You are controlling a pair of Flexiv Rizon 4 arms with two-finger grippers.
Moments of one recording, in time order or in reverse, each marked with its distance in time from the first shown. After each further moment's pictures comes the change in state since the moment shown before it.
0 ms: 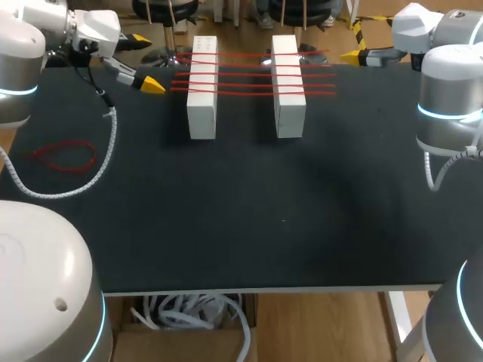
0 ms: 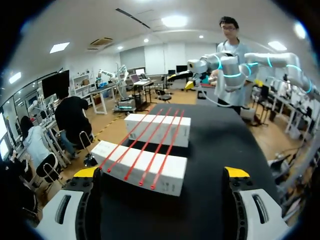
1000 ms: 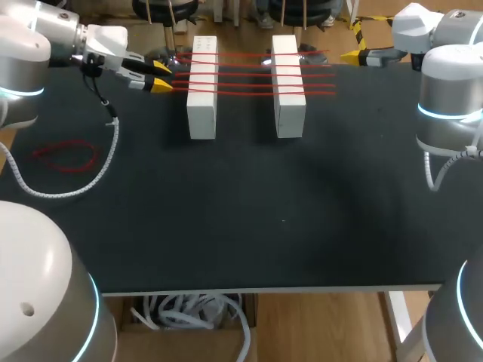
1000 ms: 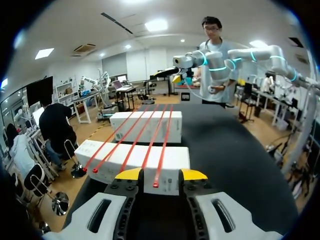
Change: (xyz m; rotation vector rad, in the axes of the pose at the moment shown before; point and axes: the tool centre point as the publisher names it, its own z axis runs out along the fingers) left arm -0.010 0.035 0.040 0.069 0.143 0.065; right arm 0.000 0.000 0.000 0.000 0.000 0.000
